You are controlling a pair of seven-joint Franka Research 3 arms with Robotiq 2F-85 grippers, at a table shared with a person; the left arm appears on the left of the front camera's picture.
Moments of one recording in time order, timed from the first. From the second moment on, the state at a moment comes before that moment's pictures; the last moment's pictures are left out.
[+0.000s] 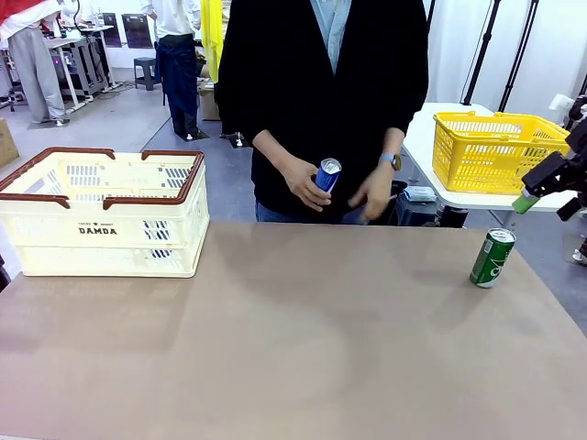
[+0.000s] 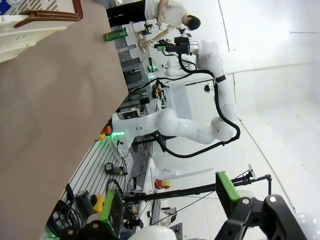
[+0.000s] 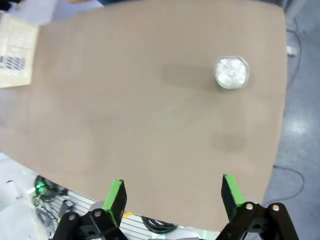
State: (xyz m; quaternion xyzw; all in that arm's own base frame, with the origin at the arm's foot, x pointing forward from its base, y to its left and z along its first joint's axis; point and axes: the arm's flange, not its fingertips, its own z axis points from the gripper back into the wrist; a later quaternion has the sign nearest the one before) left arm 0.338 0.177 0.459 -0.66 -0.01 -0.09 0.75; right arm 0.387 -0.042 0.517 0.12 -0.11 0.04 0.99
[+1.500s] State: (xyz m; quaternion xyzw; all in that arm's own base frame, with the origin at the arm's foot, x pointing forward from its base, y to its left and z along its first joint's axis) left arm 0.338 0.178 0.459 -0.66 -0.01 -0.09 0.75; right arm 0.584 -0.063 0.346 0.05 0.14 -0.06 0.99
